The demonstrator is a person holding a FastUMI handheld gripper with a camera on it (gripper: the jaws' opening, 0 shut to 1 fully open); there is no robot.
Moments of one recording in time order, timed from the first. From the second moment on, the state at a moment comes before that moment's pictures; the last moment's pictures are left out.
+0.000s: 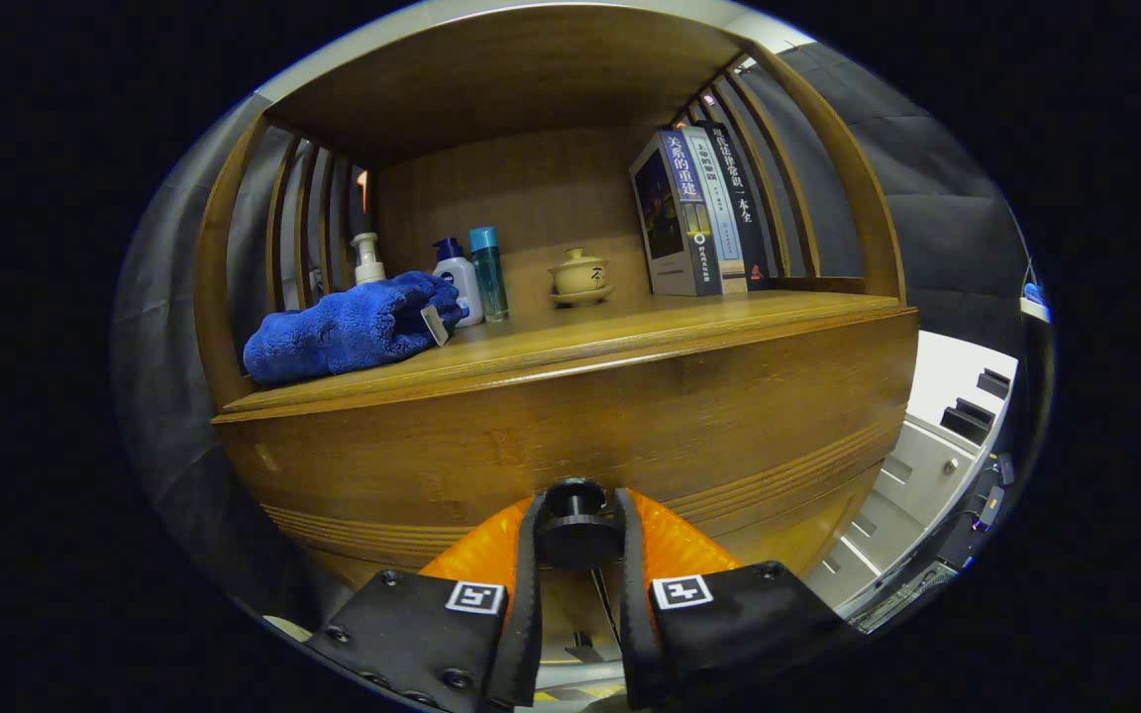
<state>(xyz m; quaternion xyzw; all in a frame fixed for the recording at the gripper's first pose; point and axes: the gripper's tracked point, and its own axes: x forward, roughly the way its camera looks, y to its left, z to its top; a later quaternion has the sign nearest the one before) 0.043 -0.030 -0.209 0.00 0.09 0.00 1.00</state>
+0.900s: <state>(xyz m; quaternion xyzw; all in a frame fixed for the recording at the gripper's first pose) -0.050 -0.033 -0.212 -0.01 0.10 -0.02 0.99</state>
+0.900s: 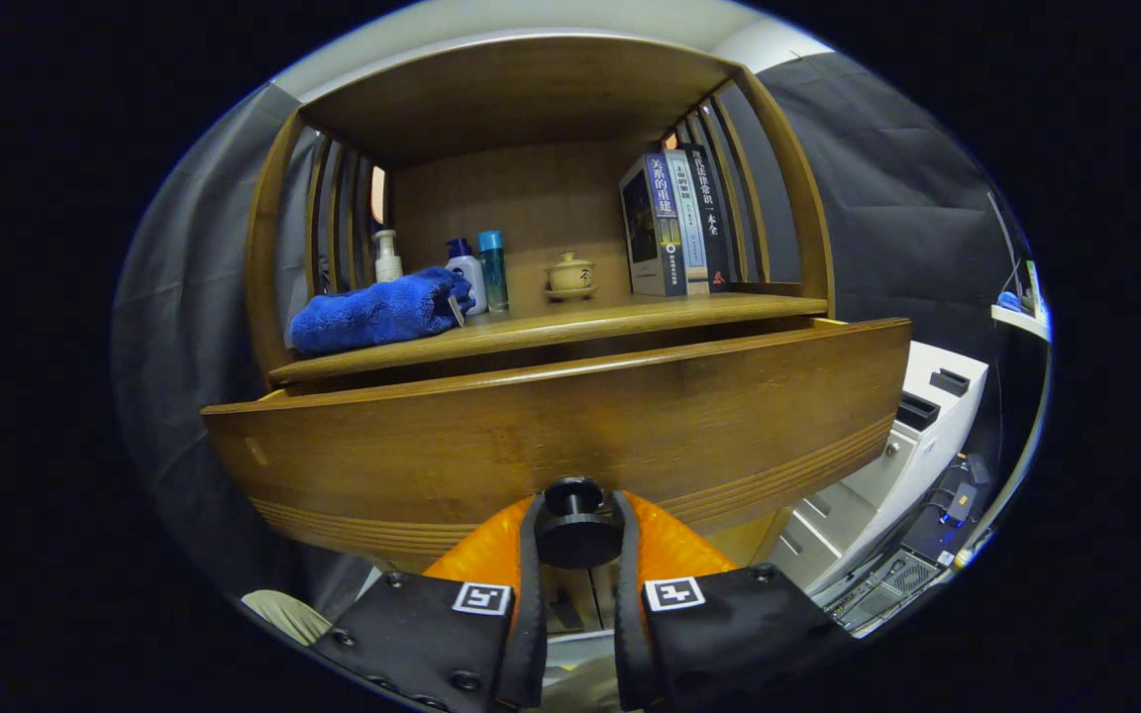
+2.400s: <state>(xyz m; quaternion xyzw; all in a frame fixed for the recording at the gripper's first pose) -0.162 -0.044 -0.237 -0.01 0.13 -0.04 0.99</state>
